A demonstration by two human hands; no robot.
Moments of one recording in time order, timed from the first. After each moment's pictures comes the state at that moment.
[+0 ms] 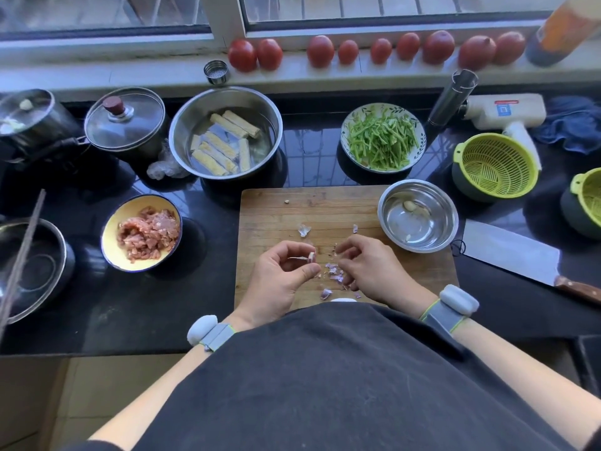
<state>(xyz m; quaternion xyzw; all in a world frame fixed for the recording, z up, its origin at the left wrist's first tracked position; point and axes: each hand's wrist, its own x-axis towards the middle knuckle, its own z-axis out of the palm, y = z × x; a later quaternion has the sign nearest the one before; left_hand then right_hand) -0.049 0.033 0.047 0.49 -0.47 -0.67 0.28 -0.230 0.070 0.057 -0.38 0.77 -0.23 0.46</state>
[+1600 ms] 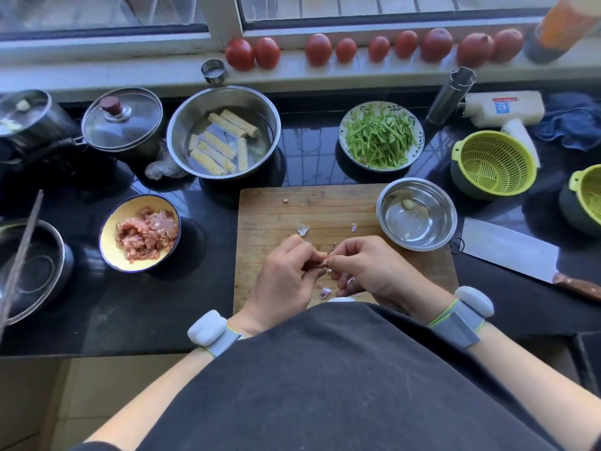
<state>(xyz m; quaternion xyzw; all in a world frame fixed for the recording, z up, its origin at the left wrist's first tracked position) -0.053 0.031 0.052 0.37 -0.82 -0.34 0.27 -0.221 0.071 0.087 -0.27 0.67 -0.32 0.62</state>
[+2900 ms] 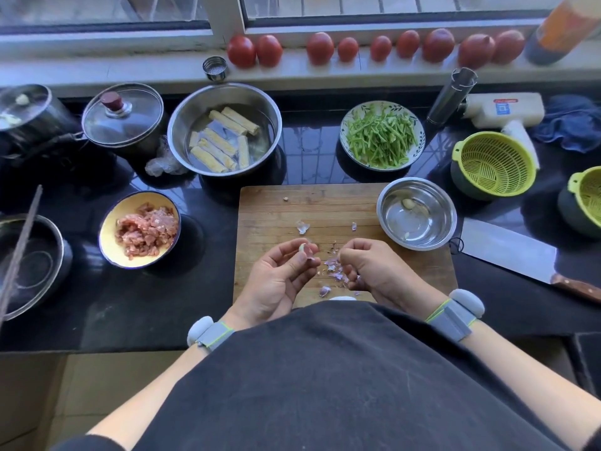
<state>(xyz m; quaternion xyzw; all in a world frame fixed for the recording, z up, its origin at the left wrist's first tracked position) -0.054 0.037 0.047 0.43 -0.17 -0.82 0.34 -0.225 0.074 0.060 -0.18 0.69 -0.35 0.60</state>
